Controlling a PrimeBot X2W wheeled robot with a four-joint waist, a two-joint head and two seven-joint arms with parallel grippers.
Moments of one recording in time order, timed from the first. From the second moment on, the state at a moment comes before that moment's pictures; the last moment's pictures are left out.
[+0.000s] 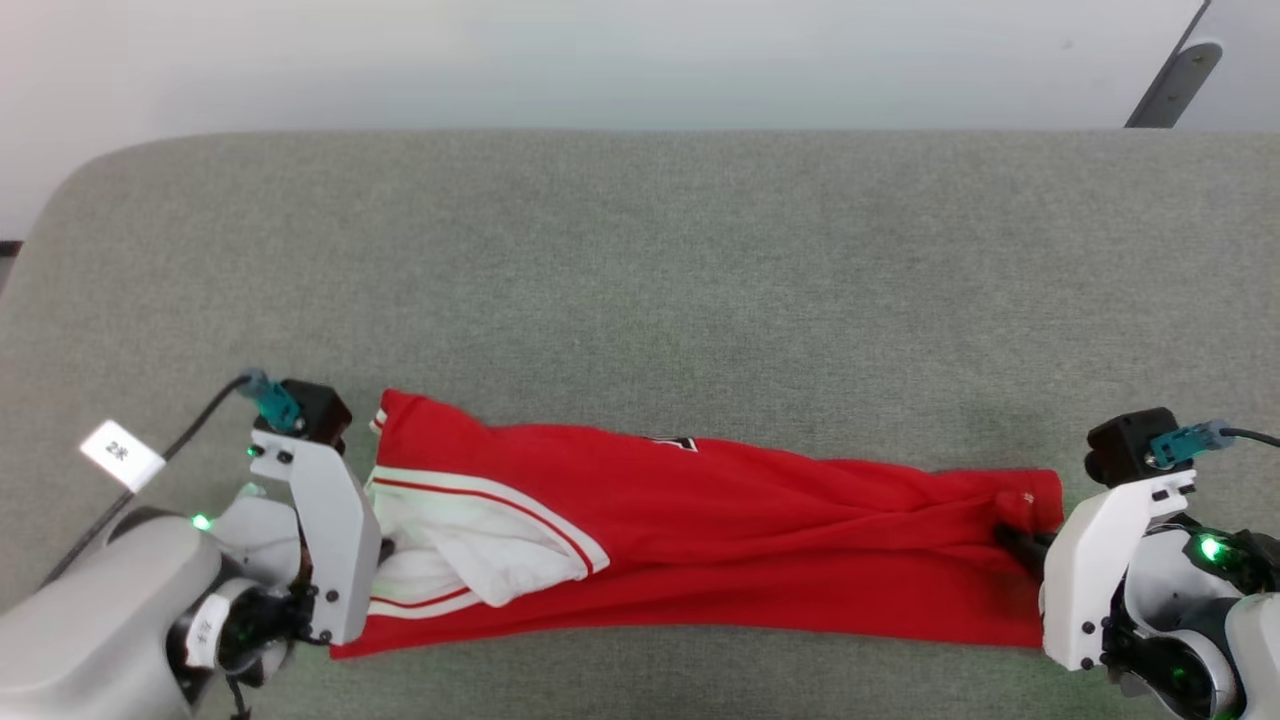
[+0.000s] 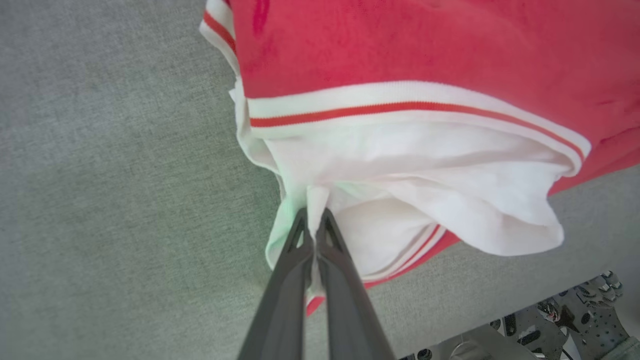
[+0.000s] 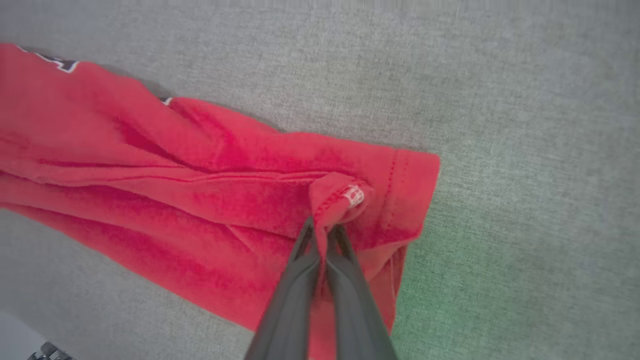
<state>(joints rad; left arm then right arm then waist) -0.70 0.86 -0.99 0.15 -1.20 0.19 0.63 -0.24 -0.29 0.13 0.10 0.49 0.13 0.76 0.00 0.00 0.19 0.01</state>
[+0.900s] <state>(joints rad) -0.47 0.88 -0.84 0.11 -1.14 0.24 0.04 -0.17 -0.28 -0.03 0.06 0.54 0.13 0.81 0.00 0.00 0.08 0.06</state>
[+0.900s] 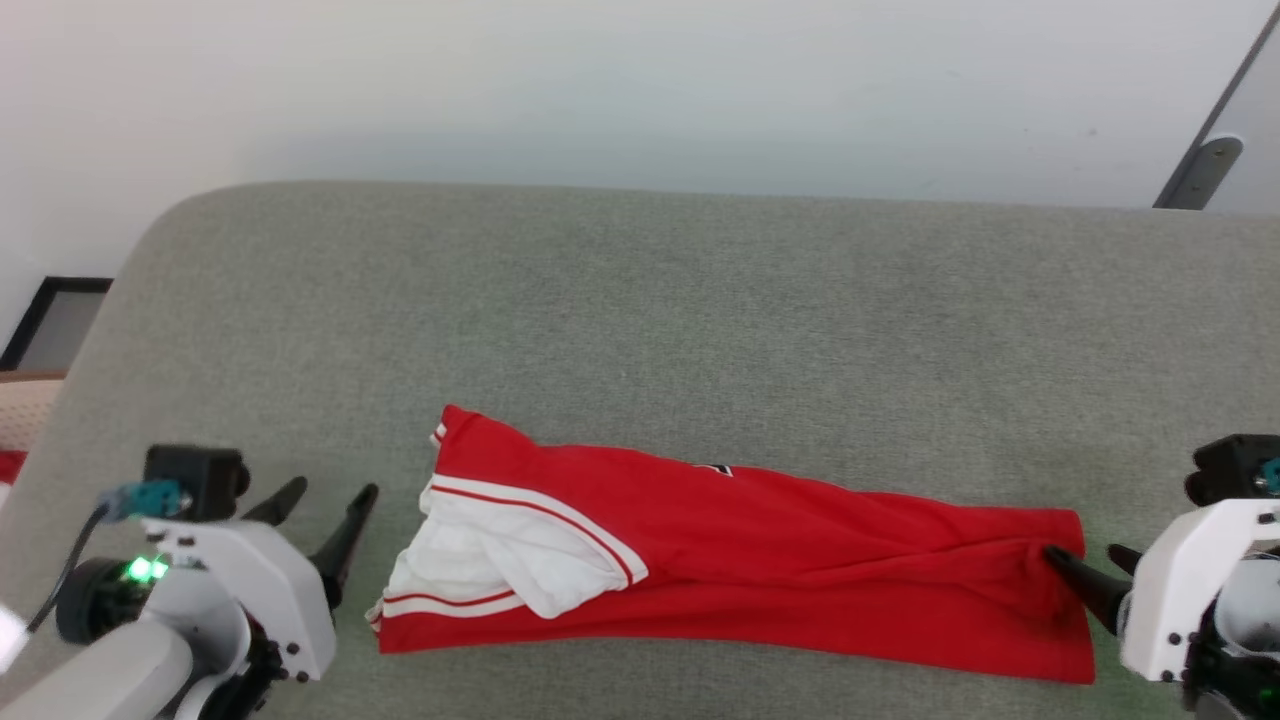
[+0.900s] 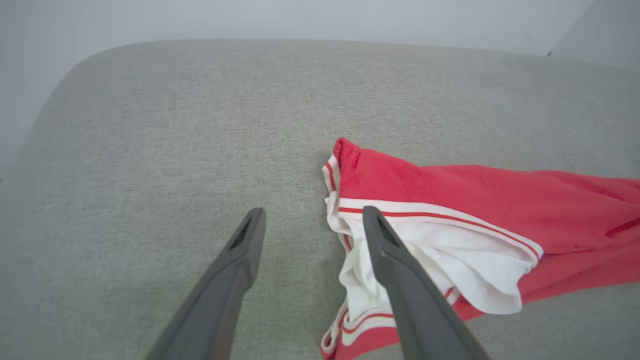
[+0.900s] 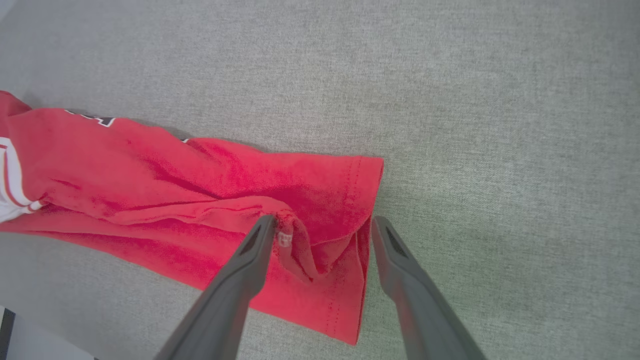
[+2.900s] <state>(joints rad) -0.14 0.64 -0.42 0.19 -0.93 0.18 -0.26 -0.30 -0.40 -0.22 0.34 0.50 0.13 0.89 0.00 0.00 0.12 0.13</state>
